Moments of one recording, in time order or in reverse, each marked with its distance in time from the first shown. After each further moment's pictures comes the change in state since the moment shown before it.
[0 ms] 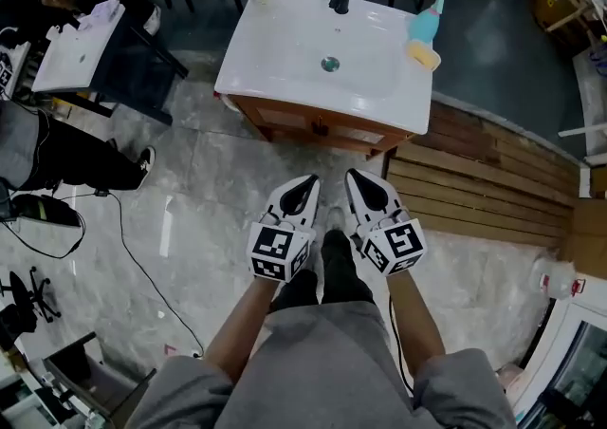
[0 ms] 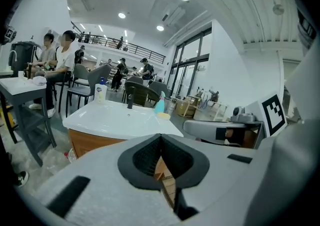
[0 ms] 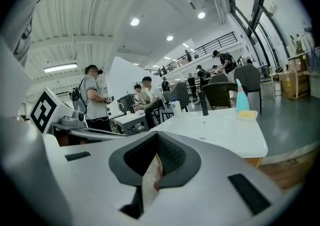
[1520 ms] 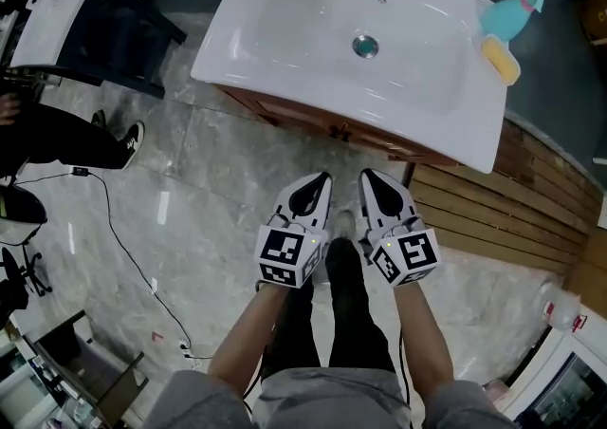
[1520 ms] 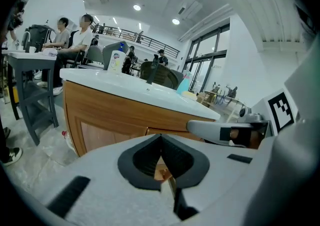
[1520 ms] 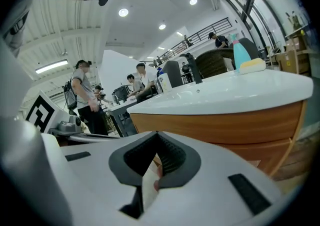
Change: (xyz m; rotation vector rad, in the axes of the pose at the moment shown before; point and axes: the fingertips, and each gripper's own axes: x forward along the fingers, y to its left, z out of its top) left arm 0.131 0.114 -0.128 -0.118 0.048 0.095; right arm 0.129 -0.096 -0.141 0.079 0.100 -0.009
